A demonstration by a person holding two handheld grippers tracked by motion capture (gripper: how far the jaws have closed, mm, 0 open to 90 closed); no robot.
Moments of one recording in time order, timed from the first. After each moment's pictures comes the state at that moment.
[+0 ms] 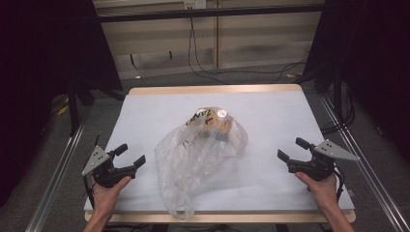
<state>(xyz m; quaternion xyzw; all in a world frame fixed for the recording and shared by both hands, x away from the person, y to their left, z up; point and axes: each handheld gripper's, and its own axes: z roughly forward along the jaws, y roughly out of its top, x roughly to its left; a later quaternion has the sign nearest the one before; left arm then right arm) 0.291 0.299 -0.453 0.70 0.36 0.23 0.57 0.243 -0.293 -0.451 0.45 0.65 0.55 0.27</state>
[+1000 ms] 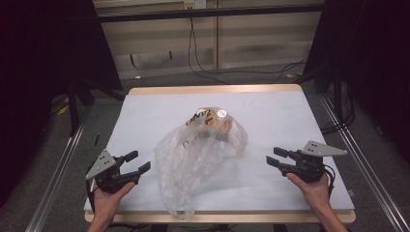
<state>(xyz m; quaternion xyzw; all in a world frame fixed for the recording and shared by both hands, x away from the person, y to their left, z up) 0.271 0.280 -0.439 0.75 0.32 0.19 0.55 0.238 -0.265 -0.437 0.38 0.73 0.55 0.17</state>
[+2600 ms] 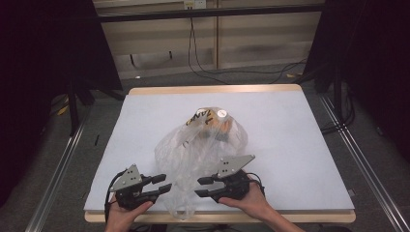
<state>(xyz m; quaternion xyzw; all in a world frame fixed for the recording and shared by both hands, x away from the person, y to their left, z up) 0.239 0.232 -0.448 0.82 0.25 0.09 0.50 0.237 -0.079 -0.432 0.16 0.84 0.52 0.01</state>
